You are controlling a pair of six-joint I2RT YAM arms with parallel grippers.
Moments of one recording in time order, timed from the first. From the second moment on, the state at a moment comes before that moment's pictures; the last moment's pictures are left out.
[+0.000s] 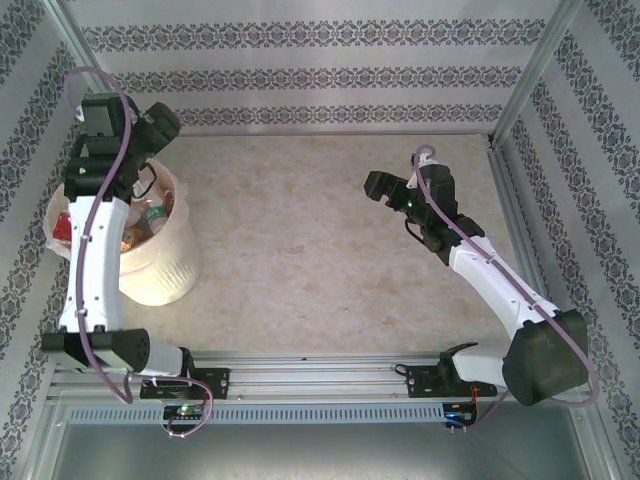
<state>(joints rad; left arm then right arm) 0.04 1.39 1.79 -0.87 -0.10 -0.59 0.30 1.26 0.95 -0.12 -0.09 0.58</state>
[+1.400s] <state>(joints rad) -0.16 1.36 0.66 0.07 -0.18 0.03 -0.02 1.49 0.38 0.69 0.01 0.08</state>
